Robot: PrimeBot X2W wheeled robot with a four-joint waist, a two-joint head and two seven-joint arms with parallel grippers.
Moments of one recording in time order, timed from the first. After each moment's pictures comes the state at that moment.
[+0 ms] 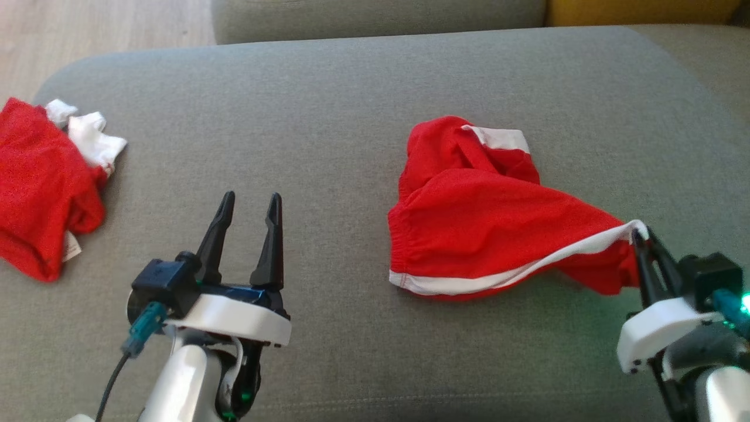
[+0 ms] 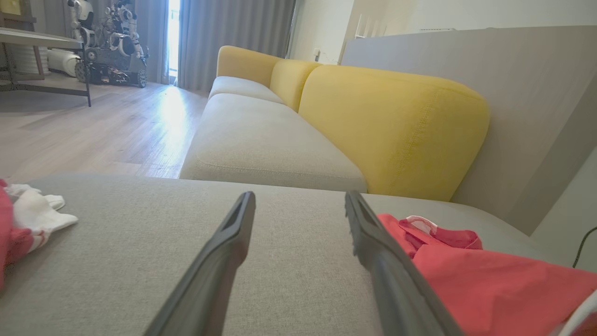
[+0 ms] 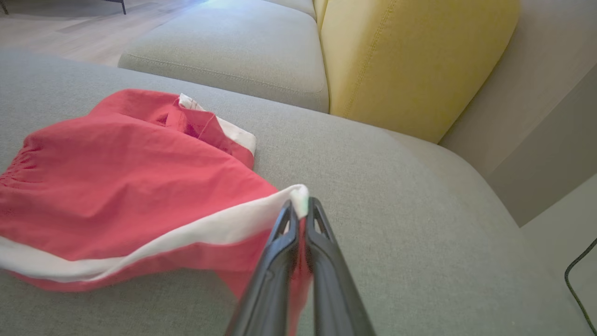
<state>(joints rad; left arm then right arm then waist) -0.12 0.05 -0.26 0.12 -0.29 0.00 -0.26 0.04 -0.13 -0.06 -0.09 -0.10 0.13 0.23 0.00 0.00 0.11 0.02</state>
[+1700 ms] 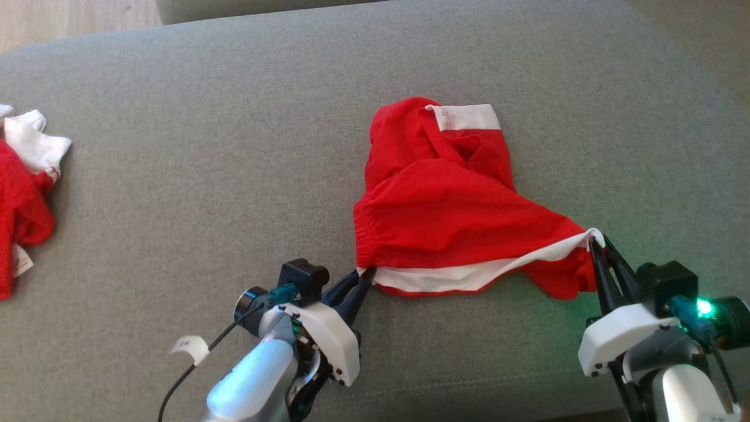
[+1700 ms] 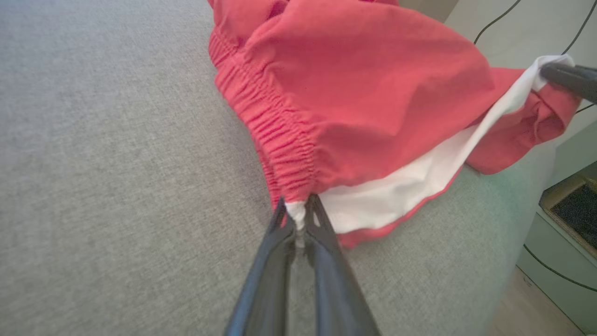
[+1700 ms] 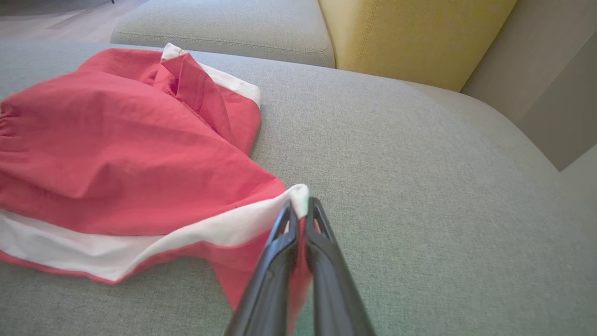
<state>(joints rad) -0.41 0.05 -0.75 0.72 -0.46 -0.12 -0.25 0.01 -0.05 -0.01 0.04 -0.10 0.13 0.13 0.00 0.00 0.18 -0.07</state>
